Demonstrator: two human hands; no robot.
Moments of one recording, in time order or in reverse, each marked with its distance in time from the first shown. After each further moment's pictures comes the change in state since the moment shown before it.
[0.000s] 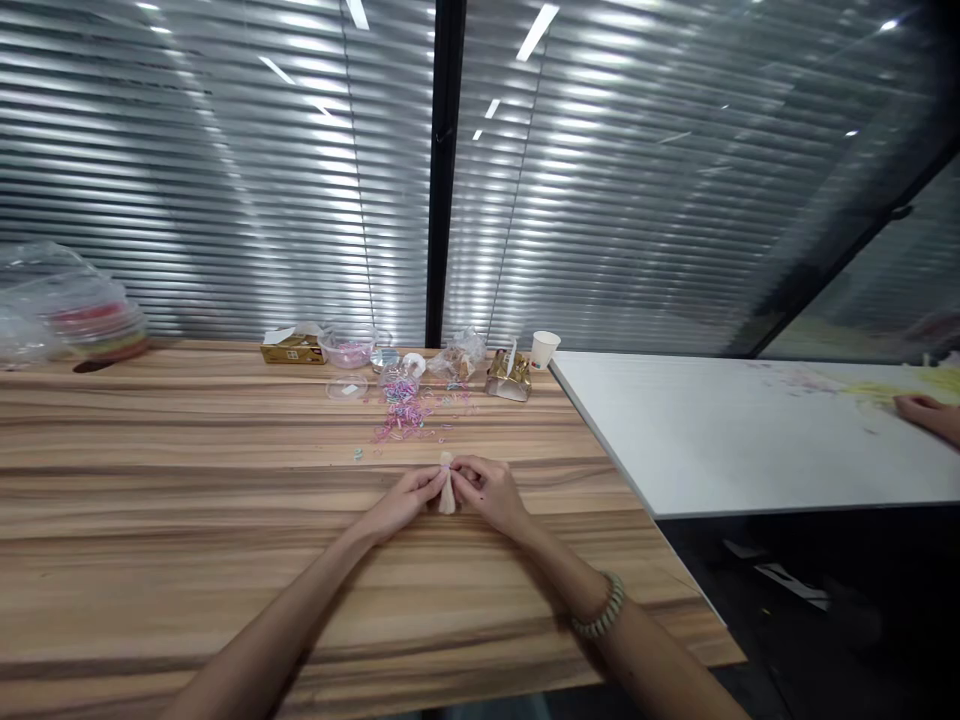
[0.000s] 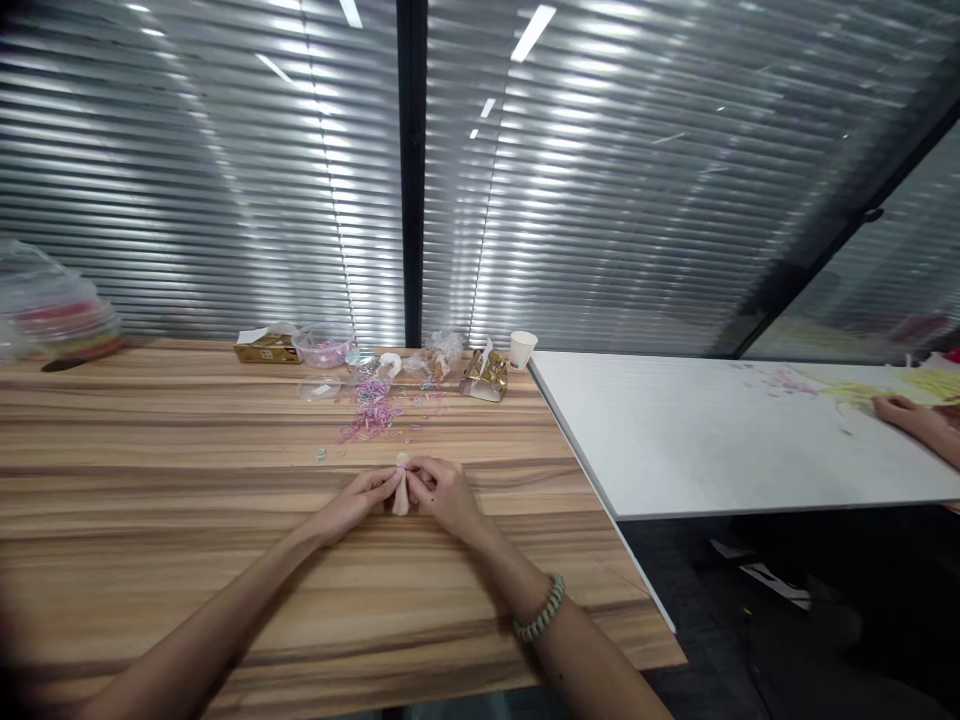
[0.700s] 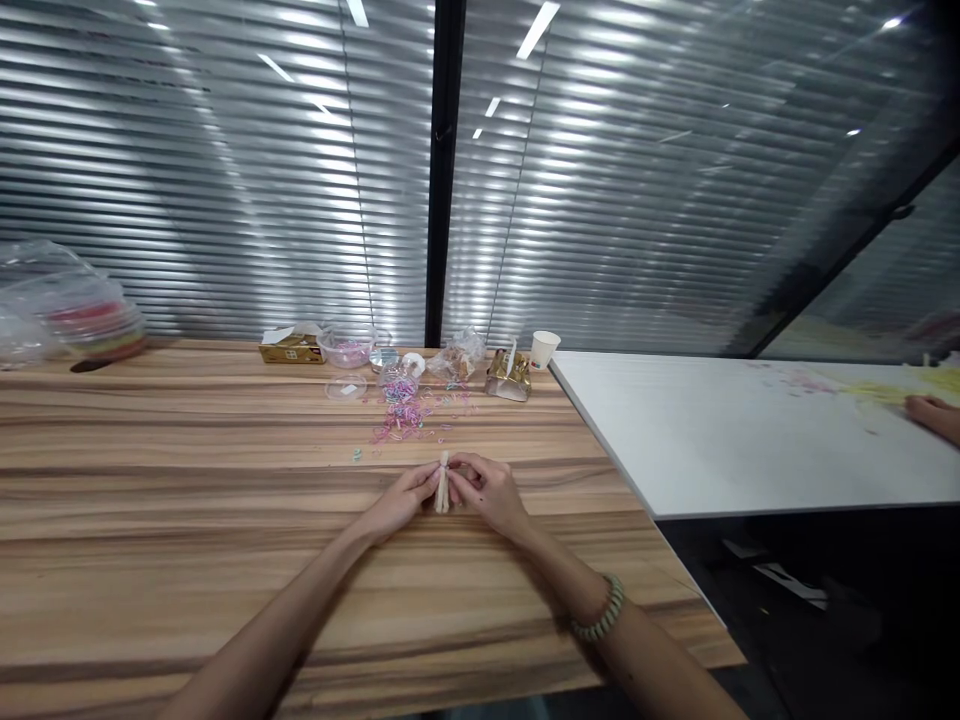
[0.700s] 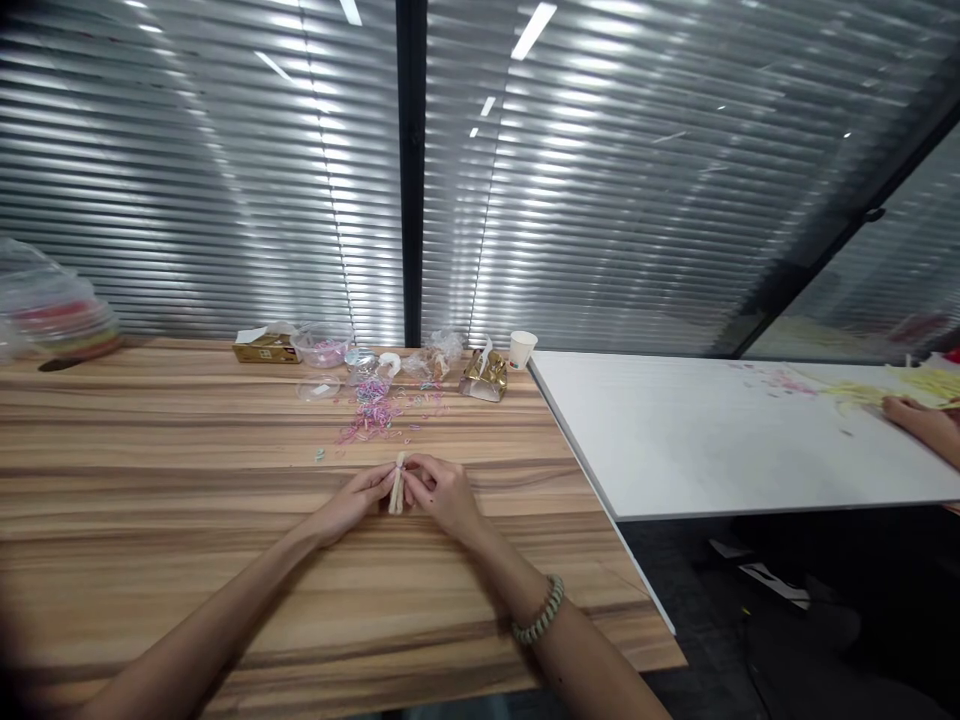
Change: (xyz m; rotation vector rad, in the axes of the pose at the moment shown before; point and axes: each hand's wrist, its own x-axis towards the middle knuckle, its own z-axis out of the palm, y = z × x) left_hand 0.002 0.001 0.001 -0.134 -0.002 0.020; right_hand 0.000 -0.003 -0.002 -0.079 0.007 0.020
